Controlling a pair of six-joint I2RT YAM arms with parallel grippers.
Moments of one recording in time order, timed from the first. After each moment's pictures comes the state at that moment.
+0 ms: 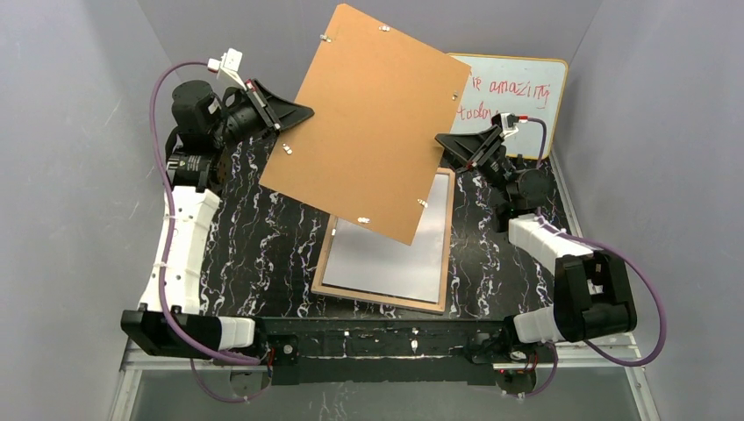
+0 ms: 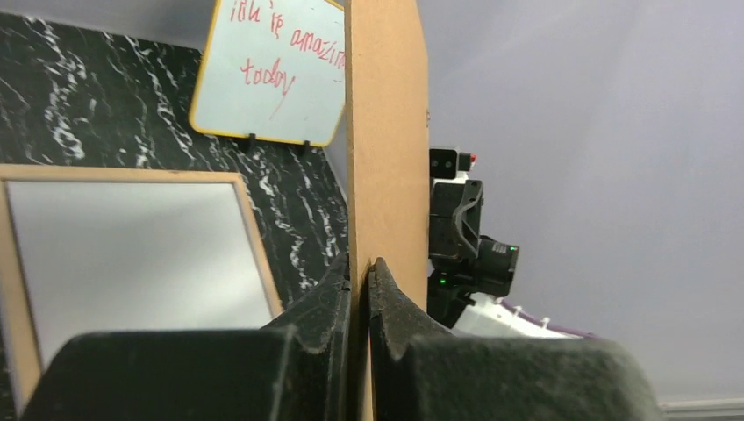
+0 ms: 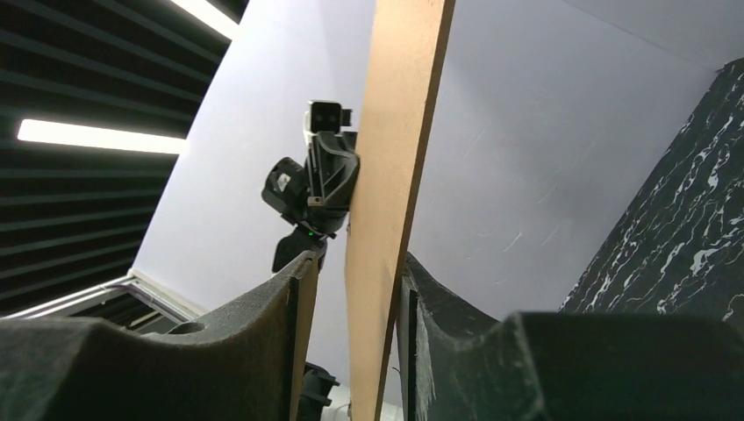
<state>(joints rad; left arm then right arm) -0.10 1.29 1.57 -0.38 0.70 -0.77 0.23 1.37 0.71 1.28 -0.65 1.70</state>
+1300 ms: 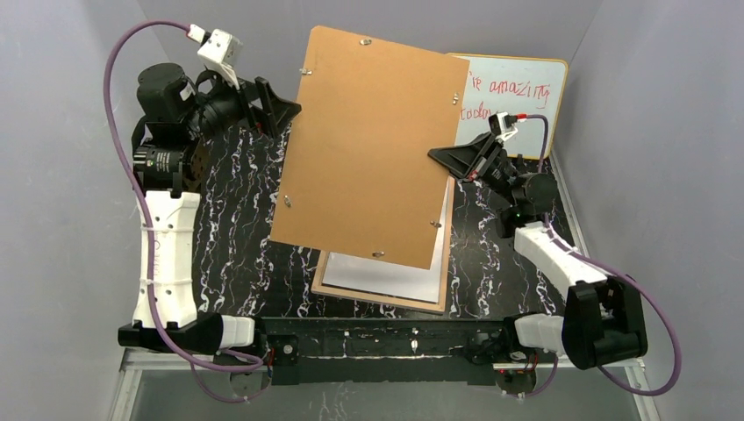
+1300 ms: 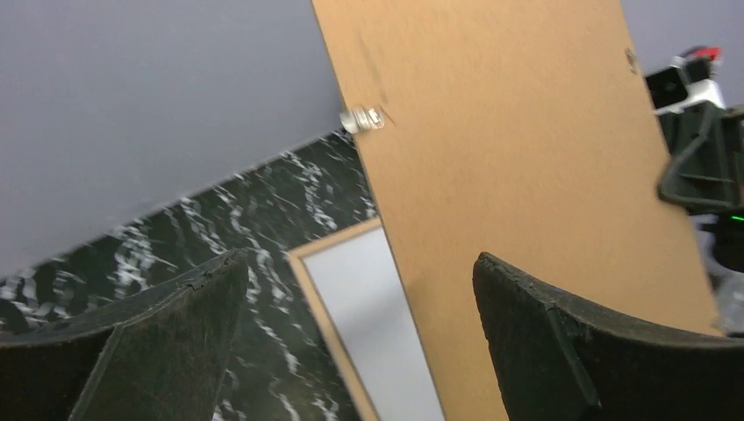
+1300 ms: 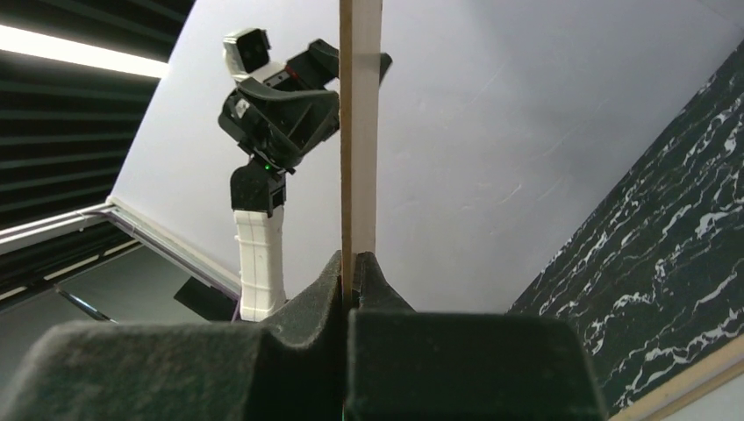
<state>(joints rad) -0.04 1.32 1.85 -0.68 0.66 -0.07 0.25 1.26 0.72 1.21 -0.75 1.64</state>
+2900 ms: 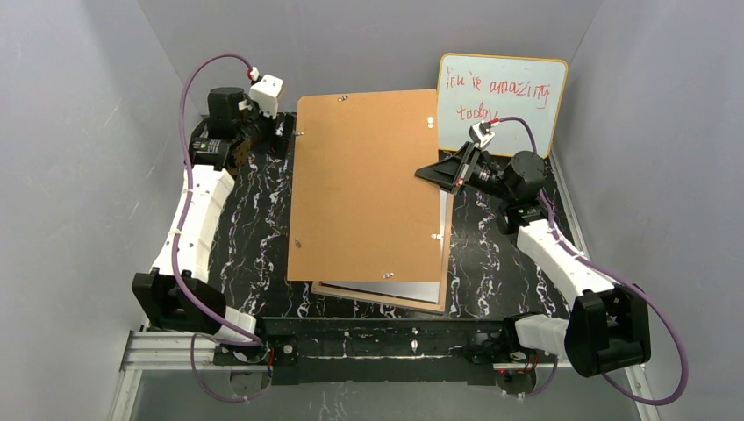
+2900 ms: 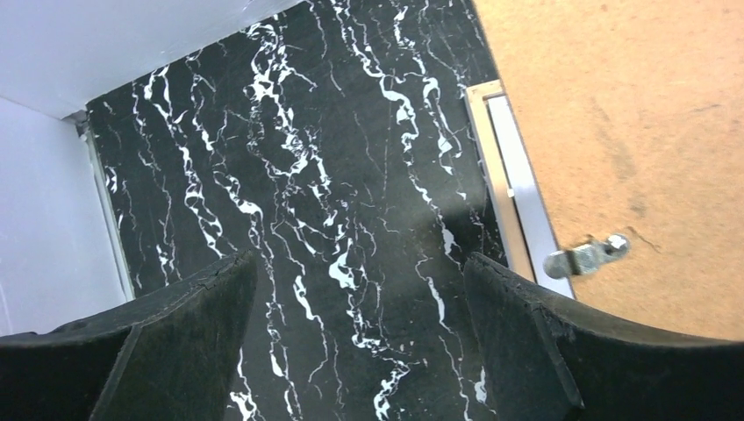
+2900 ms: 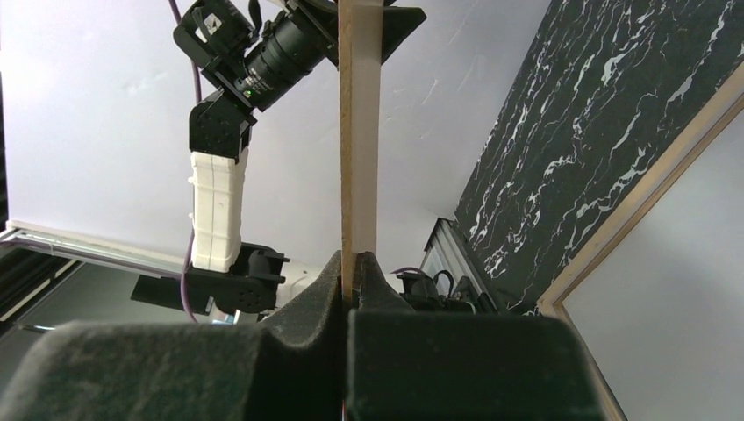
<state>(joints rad) -0.11 1.44 1.57 -0.66 0.16 0.28 0.27 1.20 0.79 0.59 -0.90 1.37</state>
